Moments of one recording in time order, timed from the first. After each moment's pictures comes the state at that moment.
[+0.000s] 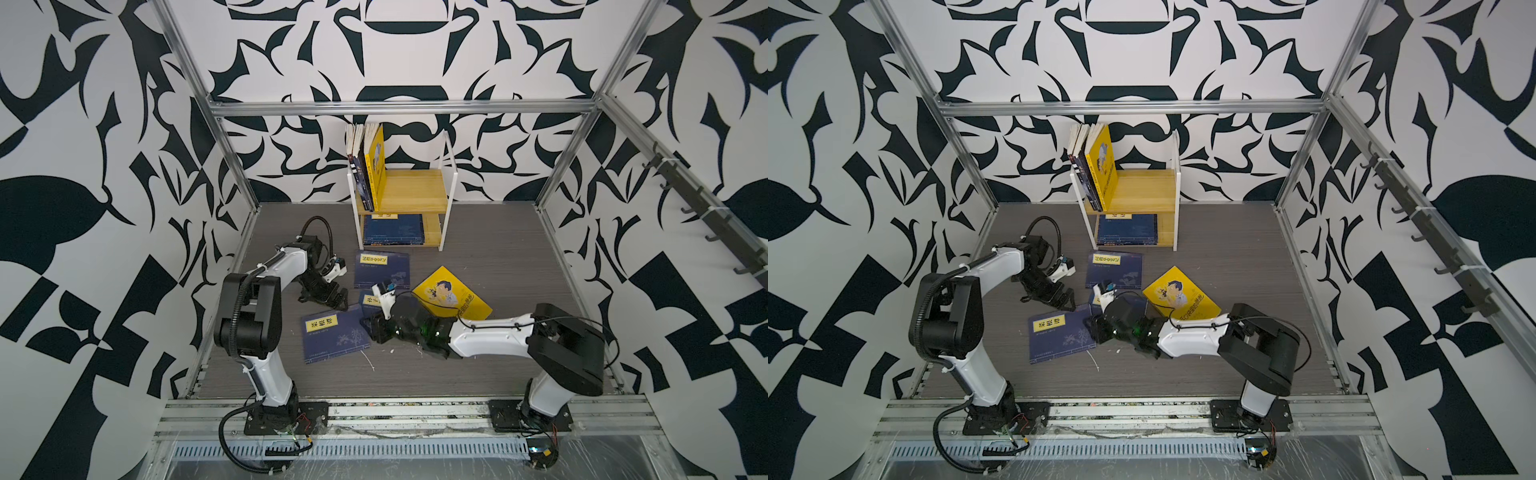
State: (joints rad) left arm -0.15 1.78 1.16 -0.97 0.34 0.40; right arm 1.16 1.67 0.82 0.34 0.10 0.51
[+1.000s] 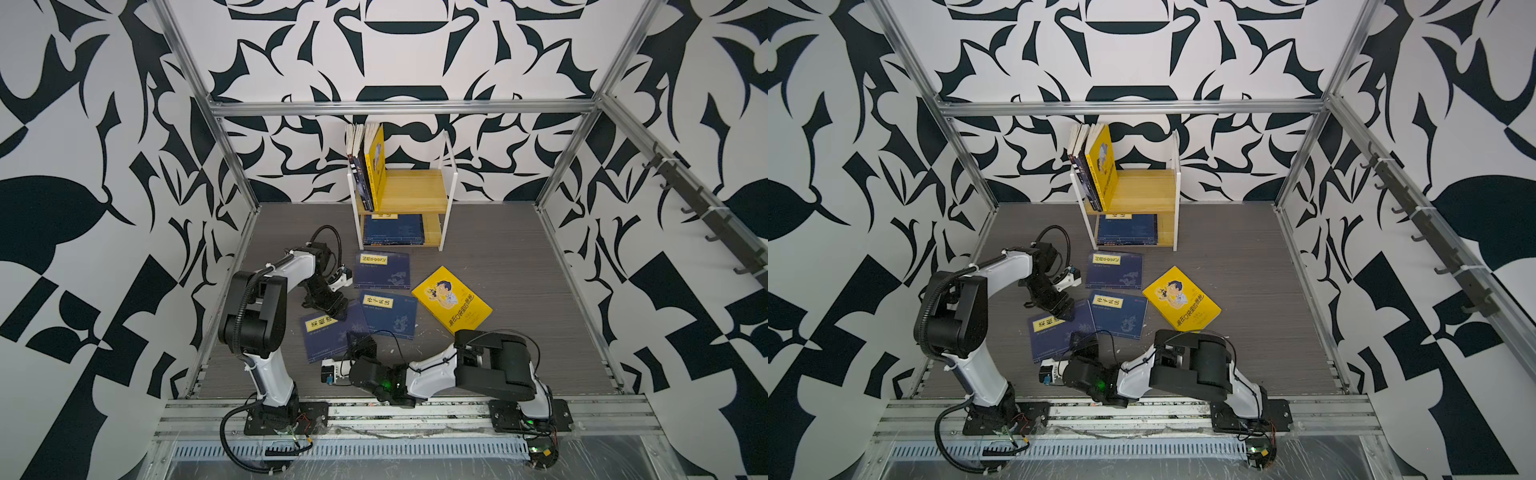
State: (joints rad) left arm -0.21 1.80 1.13 -1.00 0.31 0.43; right arm 1.42 2.11 0.98 0.63 0.73 -0.89
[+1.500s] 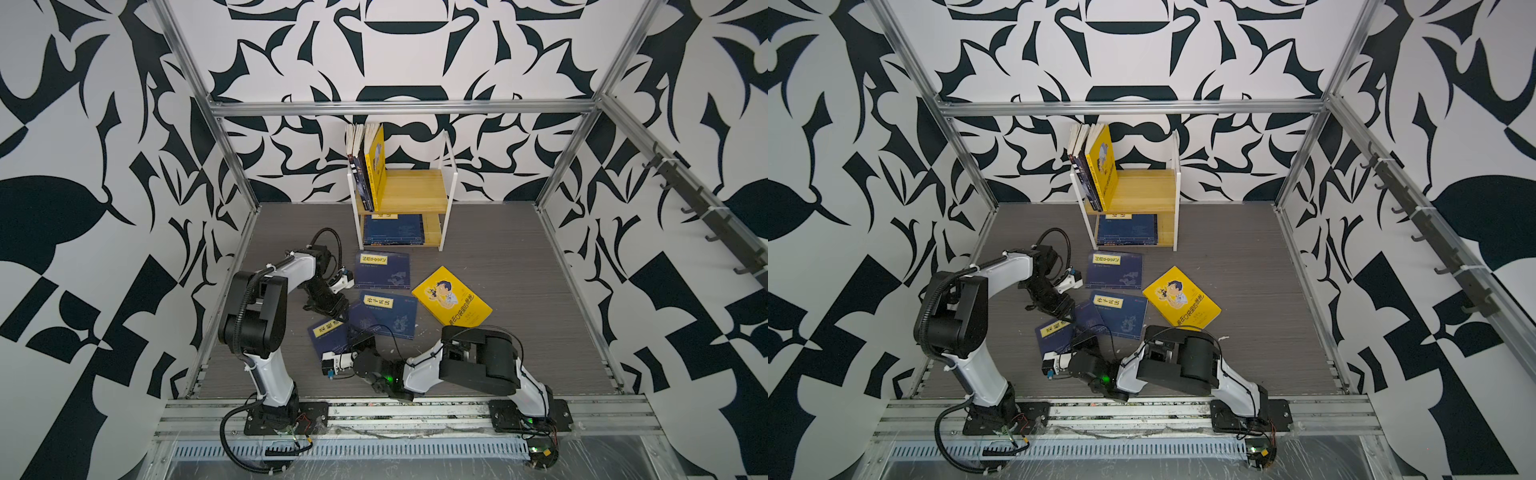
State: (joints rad) left arm -0.22 1.80 1.10 -0.99 0.37 0.40; right arm 1.37 2.18 0.98 0.83 0.77 -1.16
